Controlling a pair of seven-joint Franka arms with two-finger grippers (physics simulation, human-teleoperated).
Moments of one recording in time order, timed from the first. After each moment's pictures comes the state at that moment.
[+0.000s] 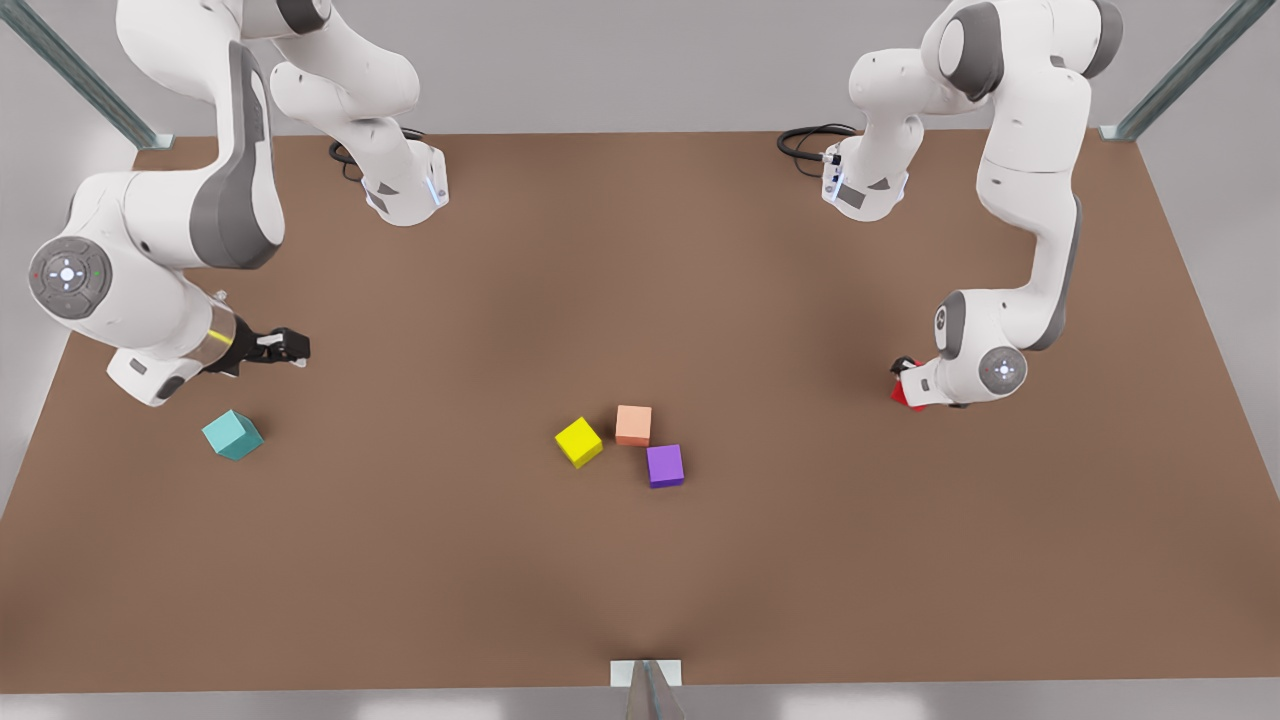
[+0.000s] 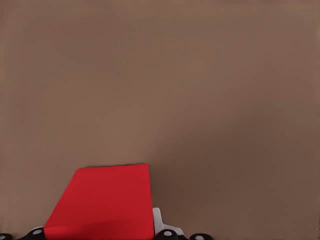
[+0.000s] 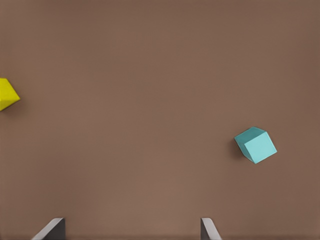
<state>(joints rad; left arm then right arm) -0.04 0.39 0.06 -2.19 0.05 2.32 0.57 0.09 0.19 -0.05 -1.48 -0.02 1.51 -0.11</state>
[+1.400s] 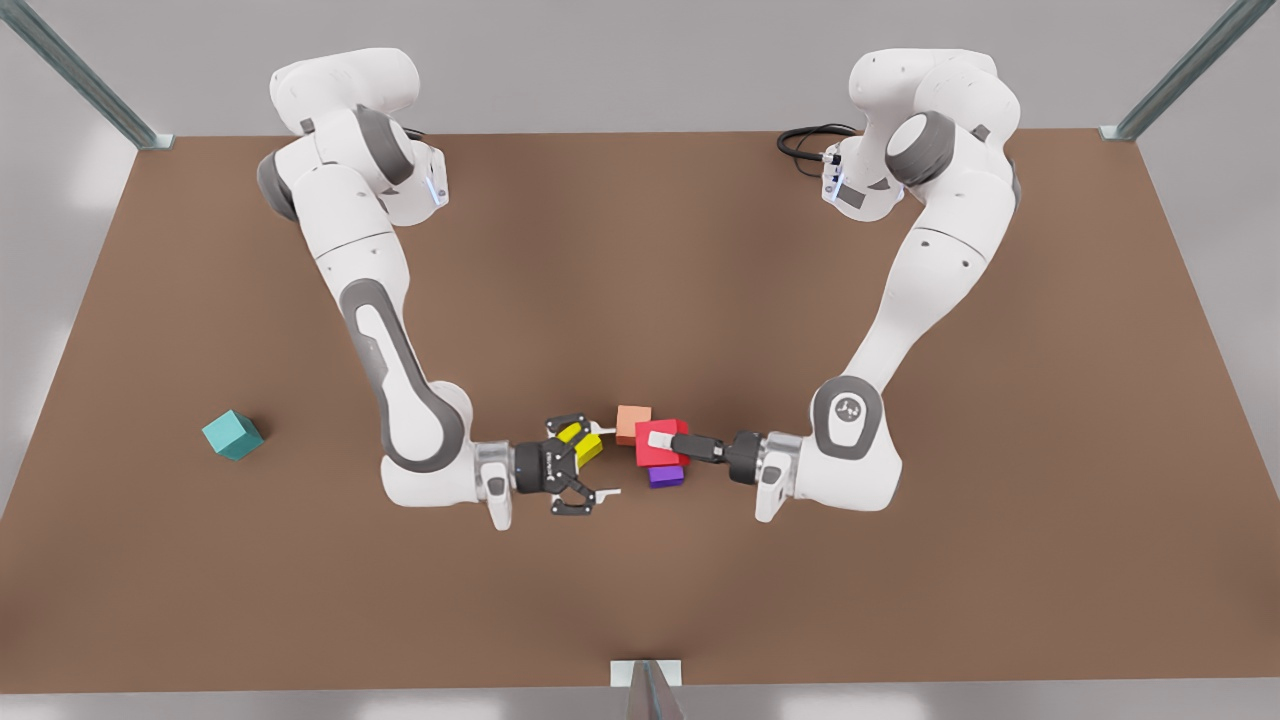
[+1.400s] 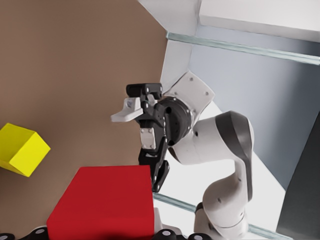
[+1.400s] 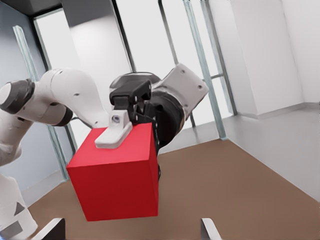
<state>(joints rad) -0.03 1.00 -0.60 -1.10 -0.96 1.96 0.08 0.25 0.93 0.18 -1.19 1.53 1.92 -1.85</state>
